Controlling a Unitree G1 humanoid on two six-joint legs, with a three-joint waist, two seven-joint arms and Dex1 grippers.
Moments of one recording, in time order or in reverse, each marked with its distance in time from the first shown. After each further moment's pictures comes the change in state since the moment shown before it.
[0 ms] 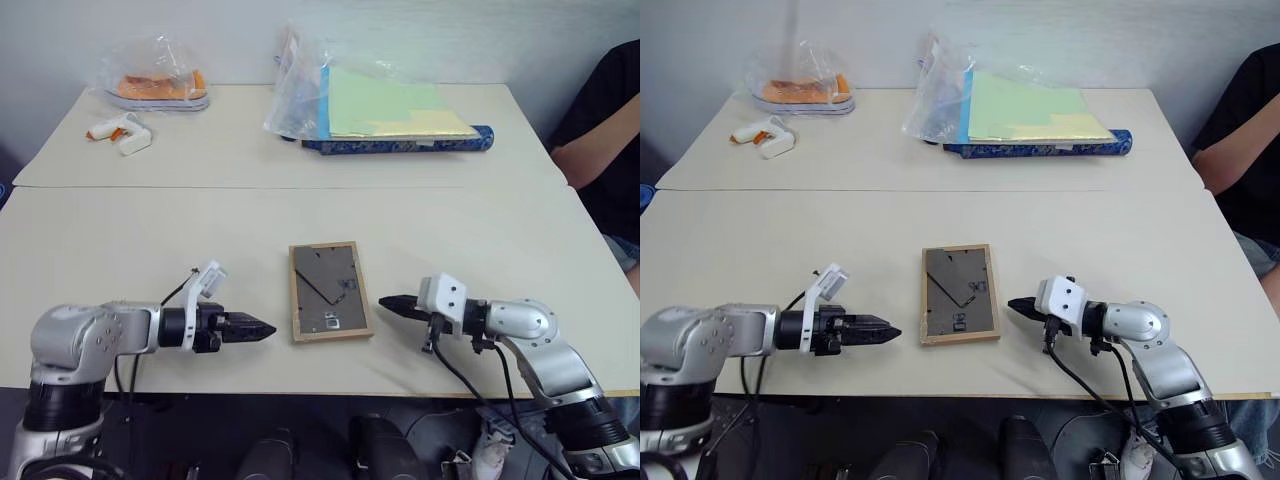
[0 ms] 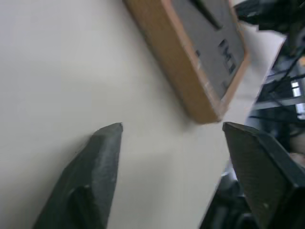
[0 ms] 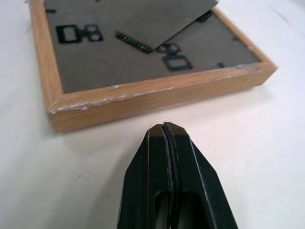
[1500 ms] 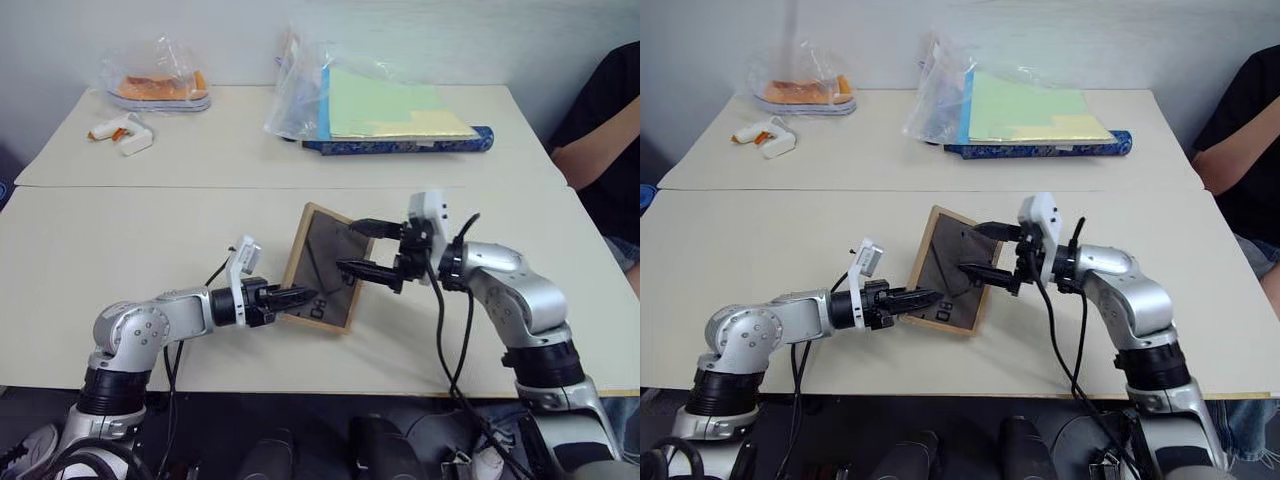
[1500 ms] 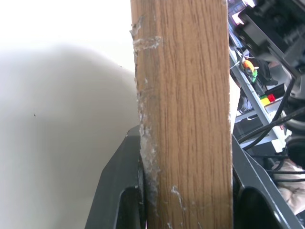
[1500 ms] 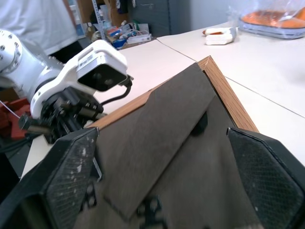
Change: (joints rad) left arm 0.010 -0.142 -0.141 0.021 -0.221 -0.450 0.236; right arm -0.358 0.205 -0.061 0.007 0.389 0.521 -0.024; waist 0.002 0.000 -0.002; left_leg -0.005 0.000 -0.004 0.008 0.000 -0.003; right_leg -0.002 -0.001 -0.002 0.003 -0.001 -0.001
